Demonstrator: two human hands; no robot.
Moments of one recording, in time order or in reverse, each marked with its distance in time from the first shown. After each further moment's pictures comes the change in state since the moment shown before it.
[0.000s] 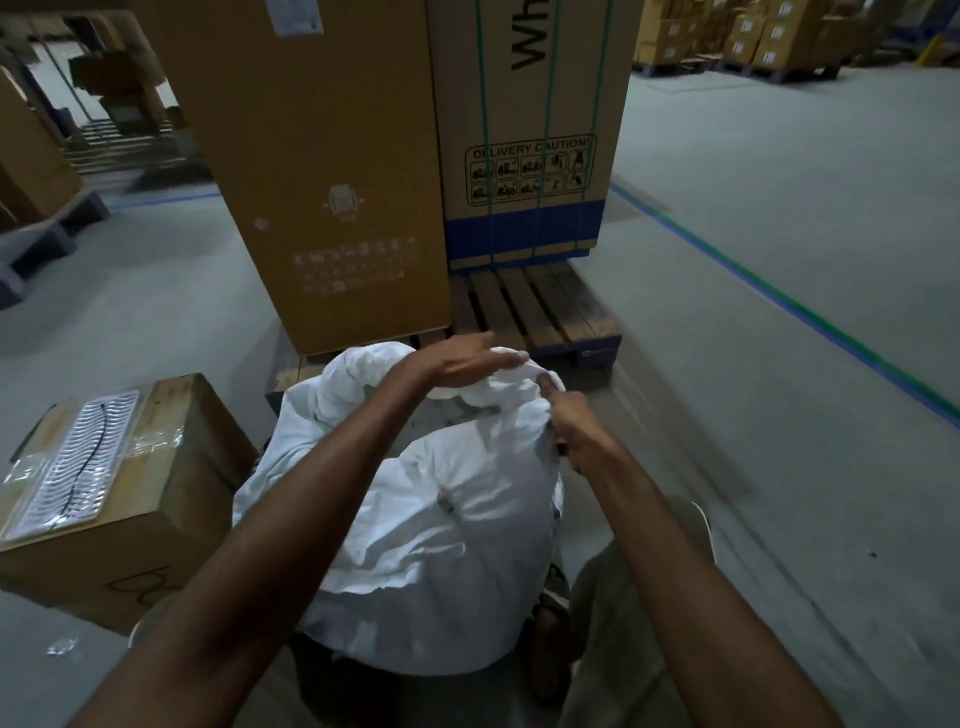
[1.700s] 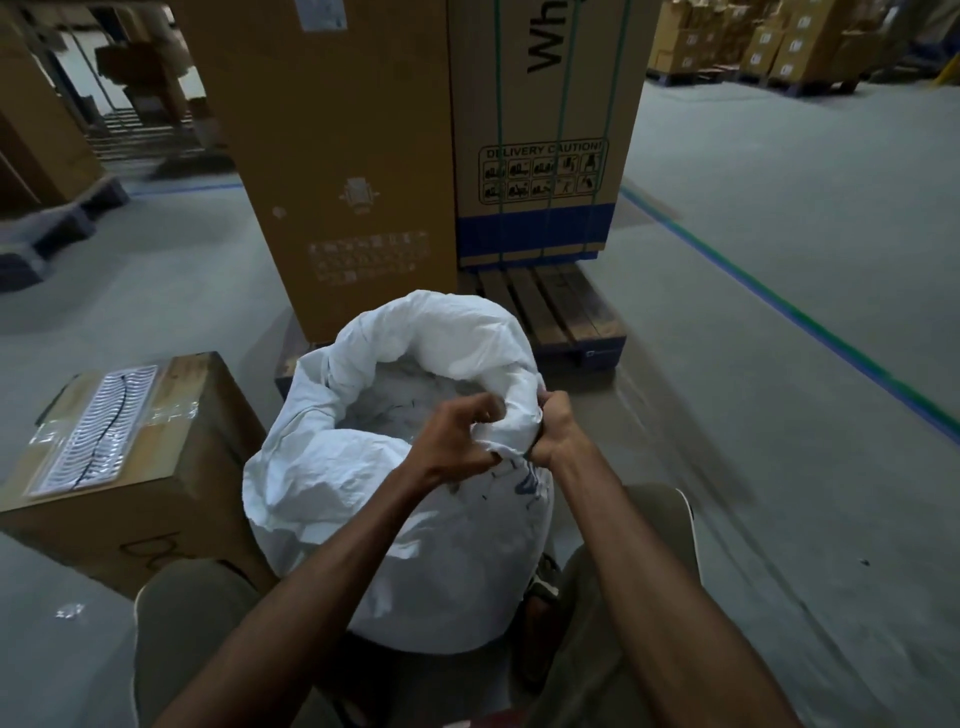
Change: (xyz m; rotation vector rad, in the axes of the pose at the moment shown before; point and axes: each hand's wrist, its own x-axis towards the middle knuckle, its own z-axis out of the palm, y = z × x) left_hand -0.074 -0.042 0.112 -0.166 0.540 0.395; right_hand -0.016 0.013 0.028 0.606 -0.089 0.182
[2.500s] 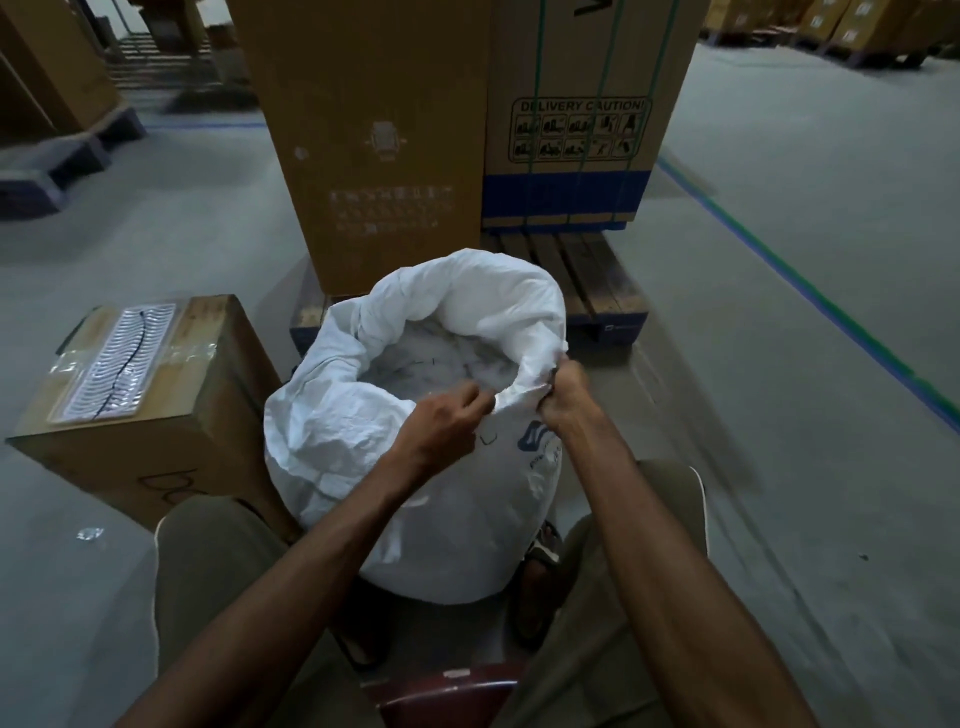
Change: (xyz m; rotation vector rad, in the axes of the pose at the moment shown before) left_hand -0.043 -0.017 -0.005 0.567 0.033 0.160; right_hand 0.022 0.015 0.011 -0.053 0.028 -0.149
